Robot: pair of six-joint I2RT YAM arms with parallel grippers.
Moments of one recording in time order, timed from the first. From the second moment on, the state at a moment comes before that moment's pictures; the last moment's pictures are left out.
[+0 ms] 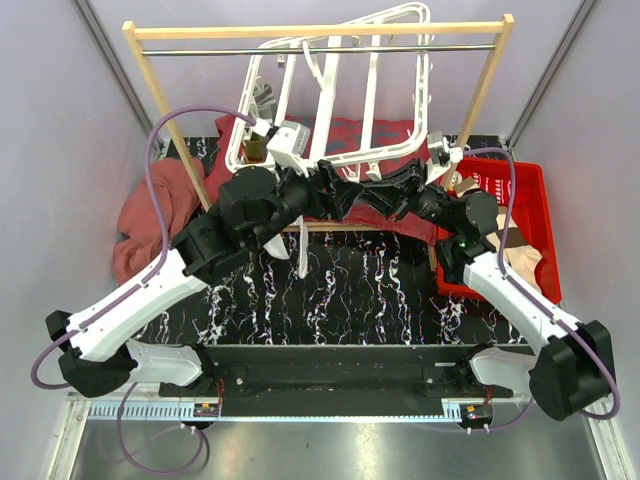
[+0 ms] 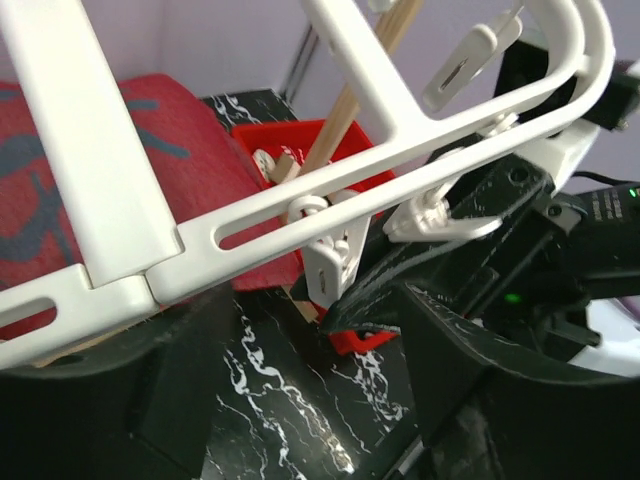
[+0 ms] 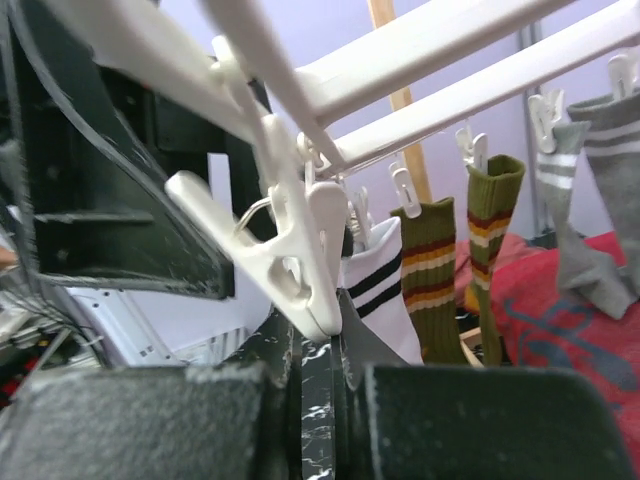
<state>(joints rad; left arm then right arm) -0.96 1.24 1.48 -0.31 -0.19 -0.44 0.41 1.22 0.87 0.96 -0.77 0.77</state>
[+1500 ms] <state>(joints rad) -1.10 1.38 1.60 -0.37 -0.72 -0.42 0.61 1.13 0.86 0.64 -0.41 0.27</state>
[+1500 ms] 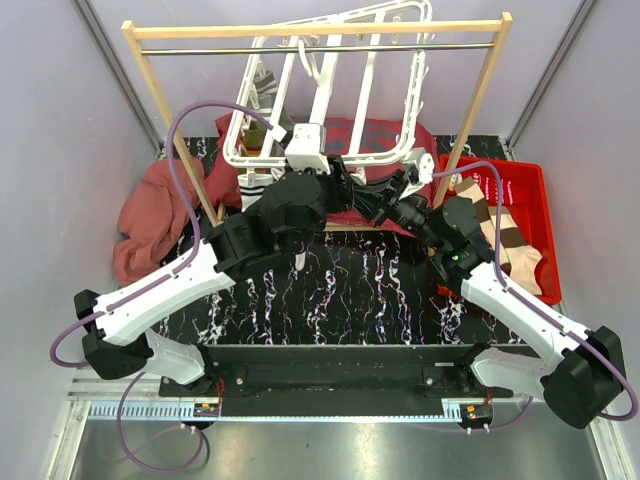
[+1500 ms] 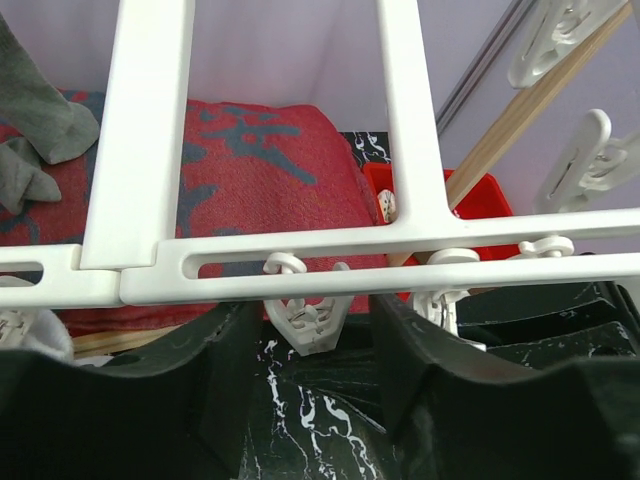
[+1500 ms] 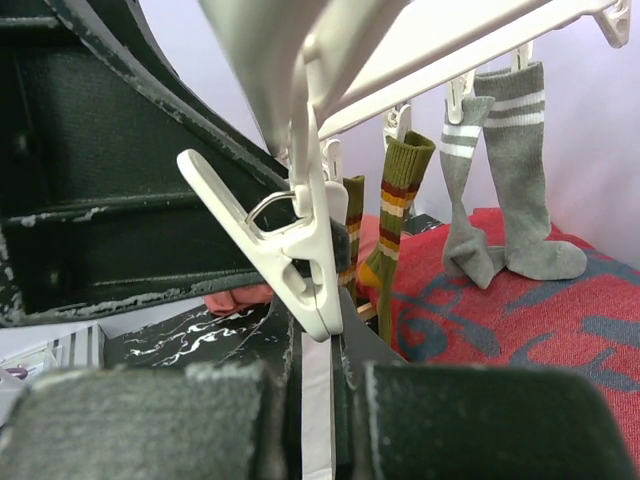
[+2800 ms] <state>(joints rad) -1.10 1.38 1.60 -0.33 -0.69 -0.28 0.49 0.88 0.91 -0.68 0.26 0.44</state>
